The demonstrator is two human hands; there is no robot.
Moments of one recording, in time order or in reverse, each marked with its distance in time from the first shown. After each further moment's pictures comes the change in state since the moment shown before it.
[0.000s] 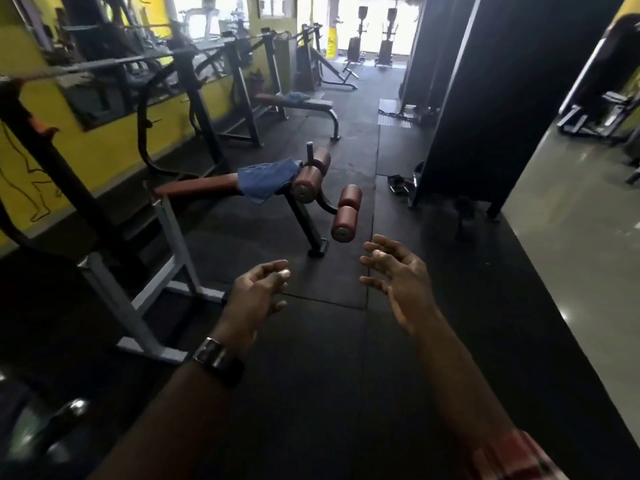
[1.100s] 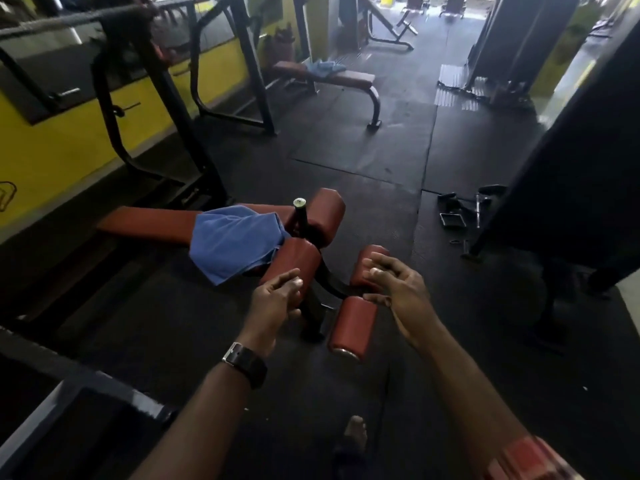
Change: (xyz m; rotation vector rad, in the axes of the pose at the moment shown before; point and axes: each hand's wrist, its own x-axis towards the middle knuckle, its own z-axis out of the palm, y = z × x) left_hand 0.821 0.073 0.219 -0.058 0.209 -0.187; right_hand 0.866 0.020 -0.013 -0.114 -0.119 0.221
